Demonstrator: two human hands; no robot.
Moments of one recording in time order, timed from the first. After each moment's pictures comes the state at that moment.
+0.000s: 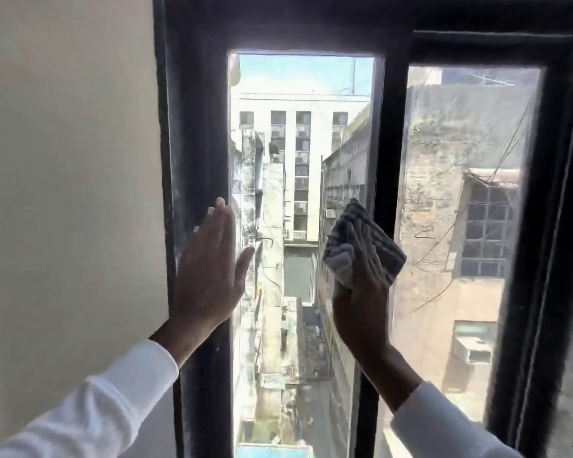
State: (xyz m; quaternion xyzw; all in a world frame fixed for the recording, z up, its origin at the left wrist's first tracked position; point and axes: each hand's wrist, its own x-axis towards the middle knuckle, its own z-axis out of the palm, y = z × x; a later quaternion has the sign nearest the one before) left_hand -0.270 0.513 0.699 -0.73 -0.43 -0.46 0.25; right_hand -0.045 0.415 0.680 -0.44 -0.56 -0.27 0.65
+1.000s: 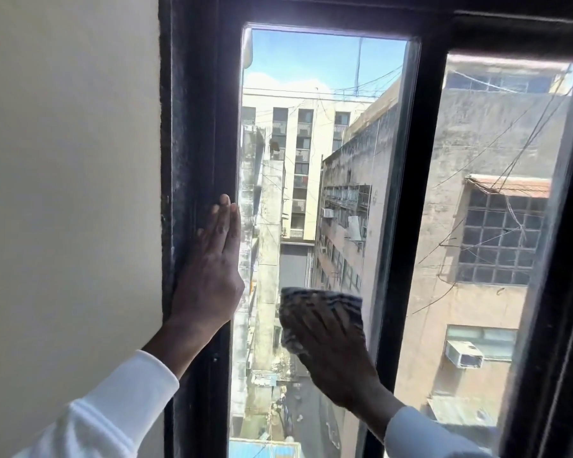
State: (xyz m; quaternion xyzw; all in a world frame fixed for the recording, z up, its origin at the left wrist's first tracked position) left_hand -0.269 0.545 0.696 -0.77 -0.41 -0.46 0.17; right_hand -0.015 0.507 0.561 -0.50 -0.68 -0.50 0.22
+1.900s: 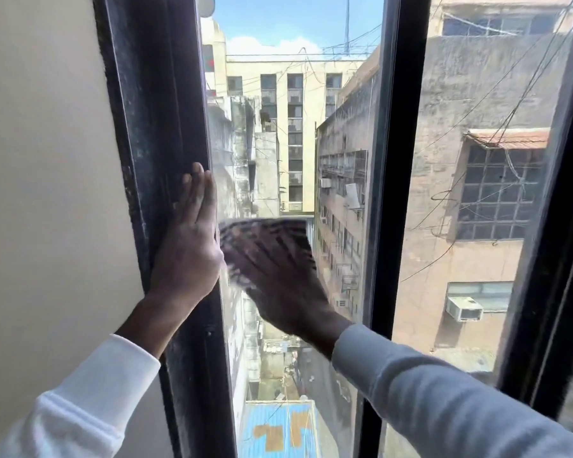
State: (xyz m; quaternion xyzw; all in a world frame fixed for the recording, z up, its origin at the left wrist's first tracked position) left_hand -0.271 0.542 0.700 -0.78 -0.39 -0.47 0.15; right_hand -0.079 0.532 0.626 -0.43 -0.71 -0.48 0.29
